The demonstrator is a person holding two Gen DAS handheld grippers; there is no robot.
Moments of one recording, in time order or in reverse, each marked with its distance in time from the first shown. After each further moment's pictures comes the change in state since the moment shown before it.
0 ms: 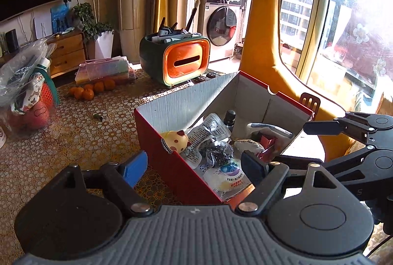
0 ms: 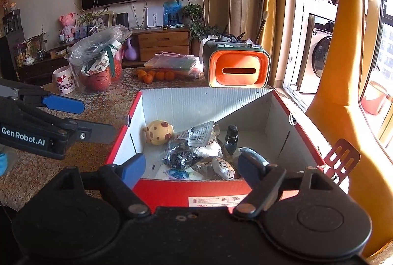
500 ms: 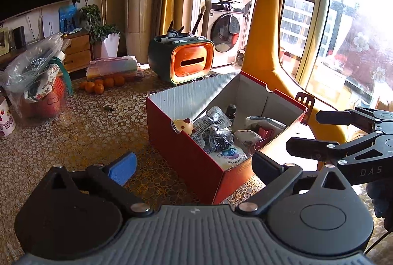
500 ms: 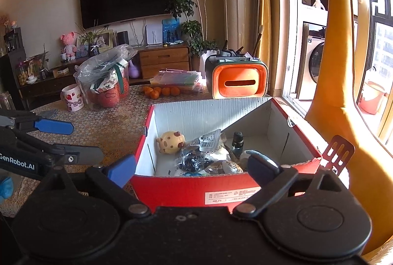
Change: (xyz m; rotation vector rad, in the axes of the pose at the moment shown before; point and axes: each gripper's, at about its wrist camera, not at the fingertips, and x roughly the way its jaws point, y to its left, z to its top) left arm -0.038 0.009 -0.029 -0.030 -0.033 0.008; right arm -0.037 0.016 -0.012 0.049 -0.087 0.009
